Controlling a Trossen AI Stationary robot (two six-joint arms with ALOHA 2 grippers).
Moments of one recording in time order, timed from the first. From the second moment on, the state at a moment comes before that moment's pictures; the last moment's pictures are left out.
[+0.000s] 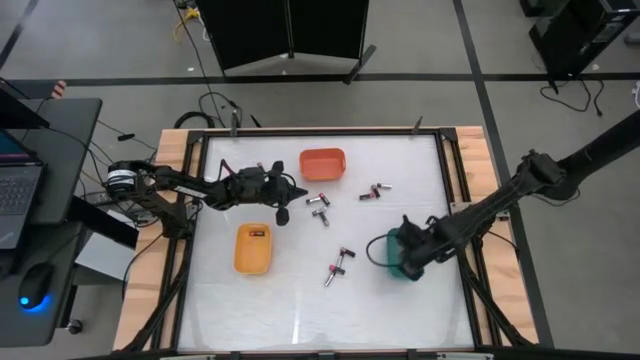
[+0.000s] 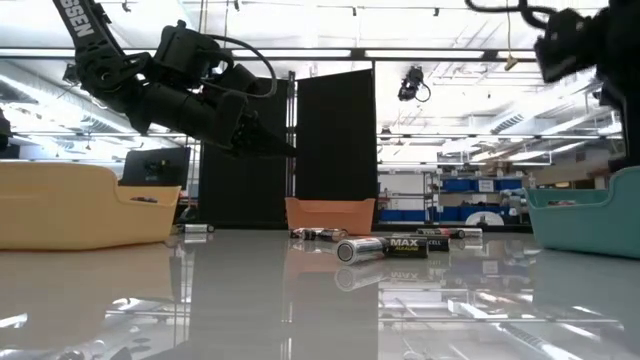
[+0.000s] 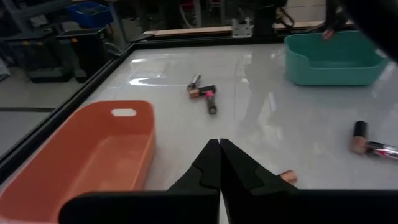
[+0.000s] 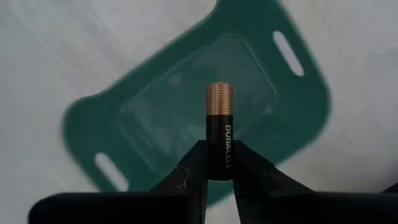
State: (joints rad) left arm 0.24 1.50 0.46 0.79 0.08 0.11; right arm 0.52 1.35 0.90 -1.06 0.11 1.18
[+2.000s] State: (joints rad) left arm 0.18 1.64 0.59 0.49 0.04 -0.01; right arm 0.42 1.41 0.95 -1.10 0.29 0.78
